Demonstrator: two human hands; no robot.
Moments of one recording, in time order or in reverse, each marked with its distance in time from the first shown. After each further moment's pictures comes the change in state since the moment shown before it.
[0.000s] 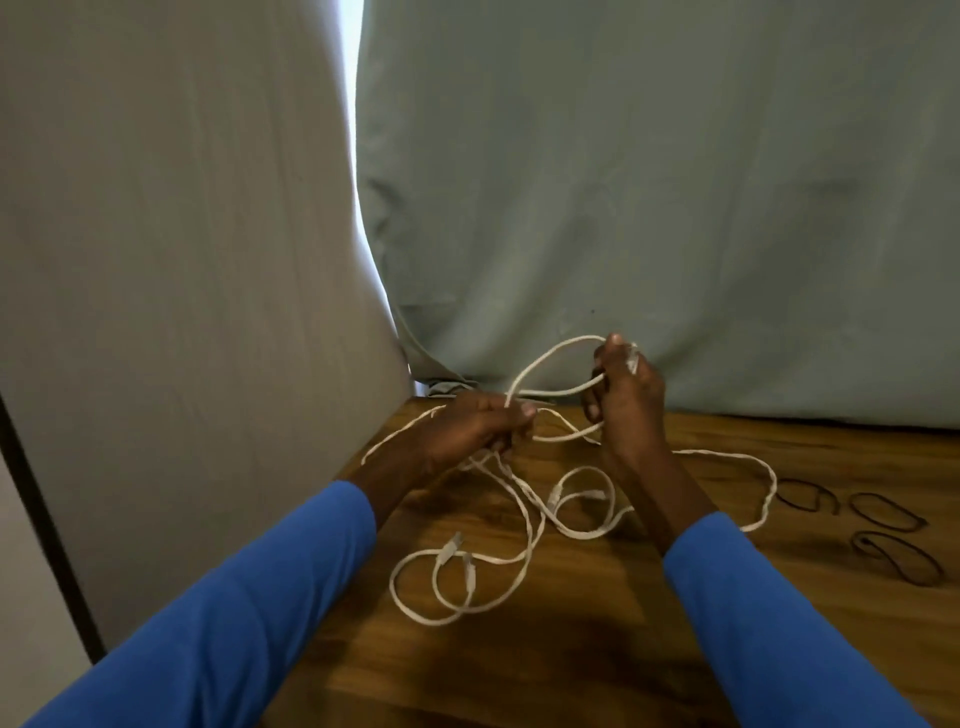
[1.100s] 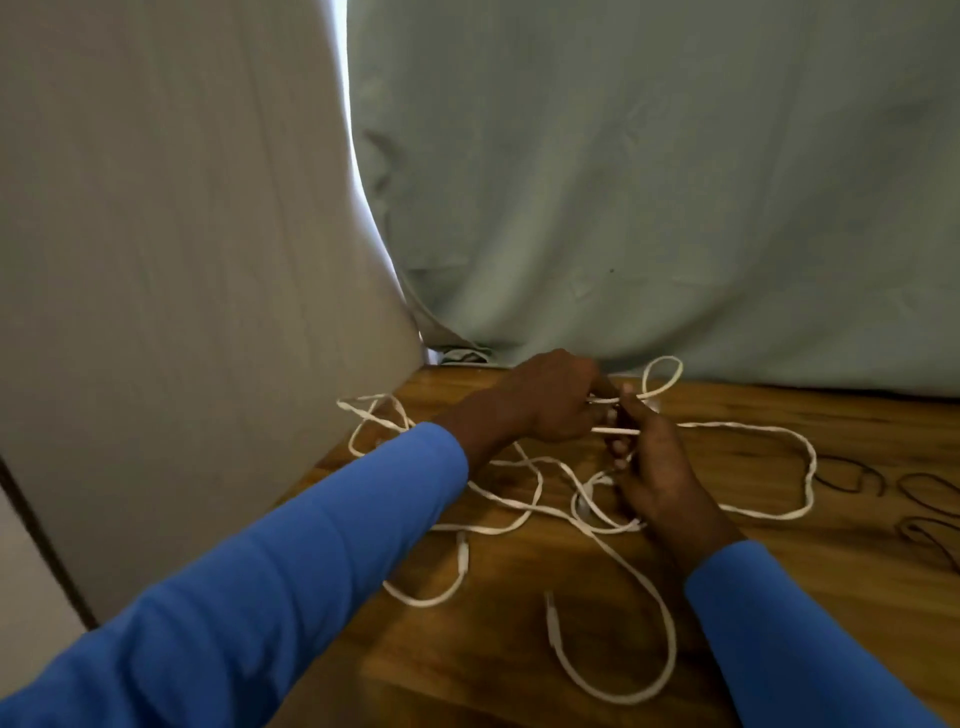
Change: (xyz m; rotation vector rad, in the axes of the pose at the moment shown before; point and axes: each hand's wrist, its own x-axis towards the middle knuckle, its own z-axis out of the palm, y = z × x) left_hand 0.067 0.022 0.066 1.023 -0.143 0.153; right_hand 0.007 0.084 -0.061 0.242 -0.119 0.556
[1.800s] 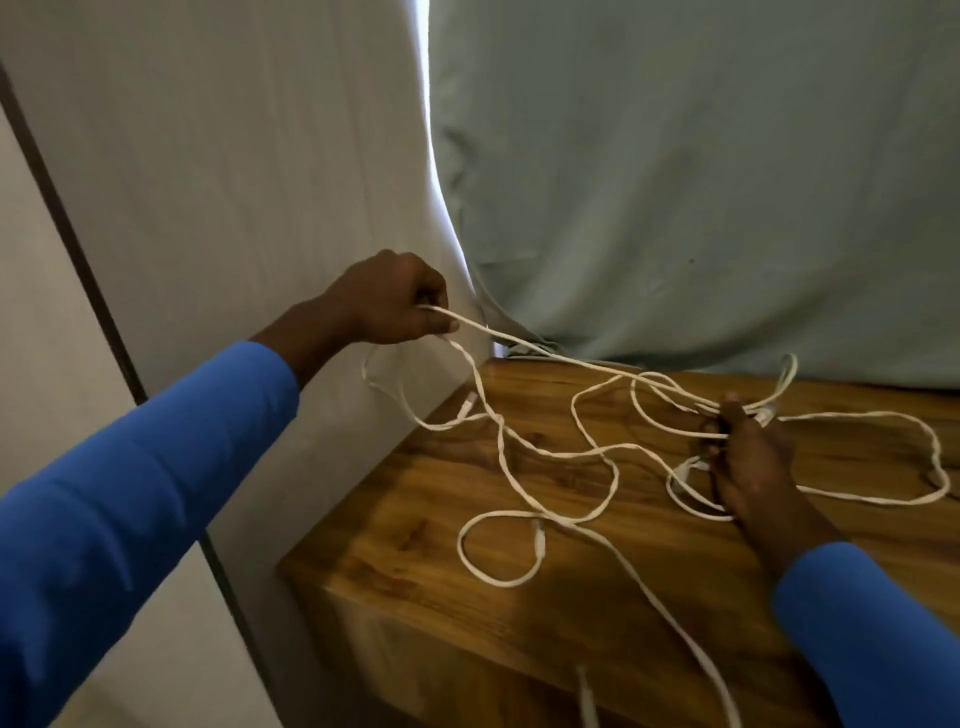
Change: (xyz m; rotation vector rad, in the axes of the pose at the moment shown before) left_hand -0.133 -0.141 -0.128 0.215 0.184 -0.349; right_hand 0.025 0.010 -0.017 0.061 0.281 -0.174
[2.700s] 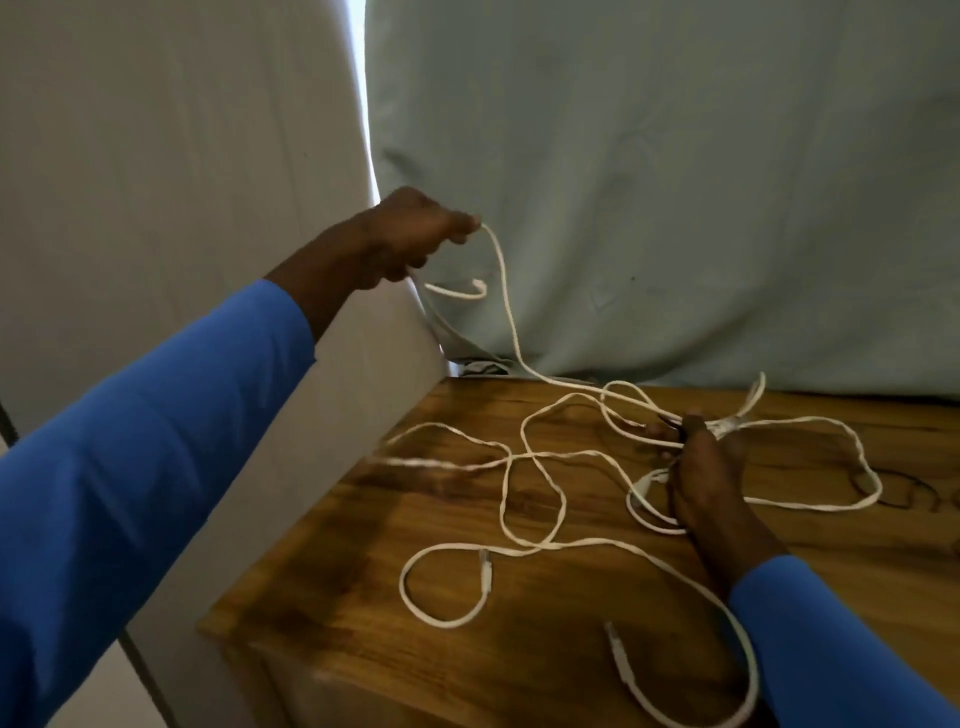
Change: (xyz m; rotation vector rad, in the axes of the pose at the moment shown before) left_hand 0.086 0.068 -0.033 -0.679 0.044 -0.379; right_hand 0.006 -0.006 -0.002 -0.007 0.083 -0.060
